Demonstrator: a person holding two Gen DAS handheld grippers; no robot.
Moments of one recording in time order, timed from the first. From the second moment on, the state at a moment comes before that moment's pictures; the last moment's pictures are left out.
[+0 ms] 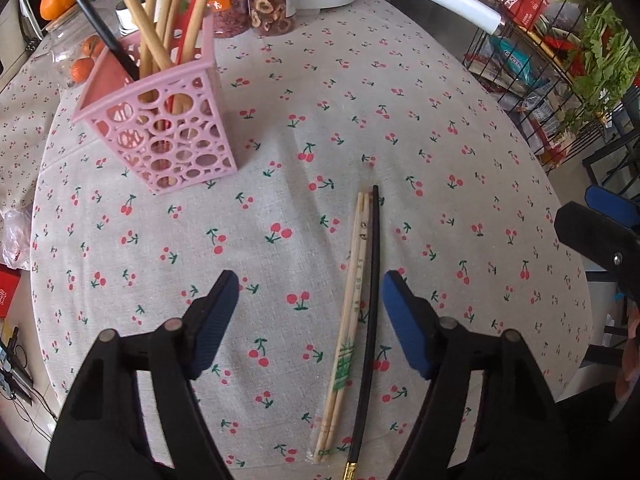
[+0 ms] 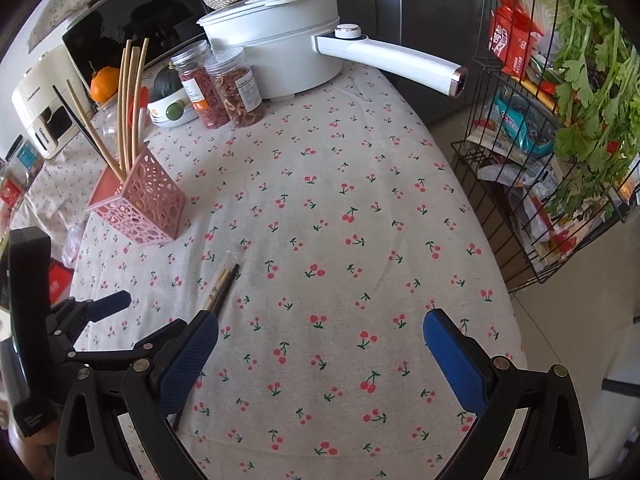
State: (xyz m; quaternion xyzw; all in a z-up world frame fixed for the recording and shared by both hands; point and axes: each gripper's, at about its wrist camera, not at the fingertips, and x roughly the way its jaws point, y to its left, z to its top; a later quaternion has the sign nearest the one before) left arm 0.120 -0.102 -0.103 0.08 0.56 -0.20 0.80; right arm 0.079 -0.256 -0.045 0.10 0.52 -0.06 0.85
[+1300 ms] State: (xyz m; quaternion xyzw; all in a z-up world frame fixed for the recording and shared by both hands) left arm 0.118 -0.057 -0.082 0.01 0.56 -0.22 0.80; right arm 0.091 -0.243 -0.070 0.15 0.56 -0.04 0.82
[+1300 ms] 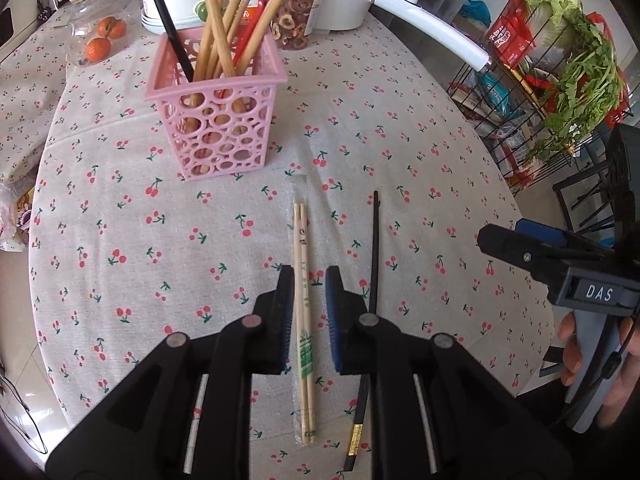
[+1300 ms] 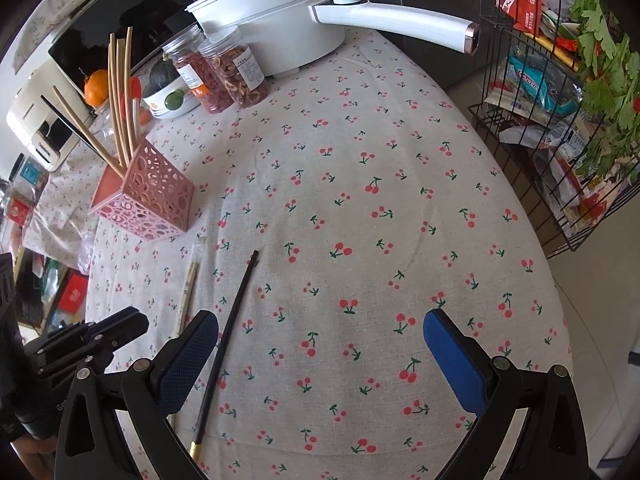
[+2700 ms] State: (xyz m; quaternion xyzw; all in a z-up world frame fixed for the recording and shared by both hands) left arm 0.092 0.060 -0.035 -0.08 0.47 -0.23 0.85; right arm 0.123 -0.134 -0.123 0.02 0.58 0.00 0.81
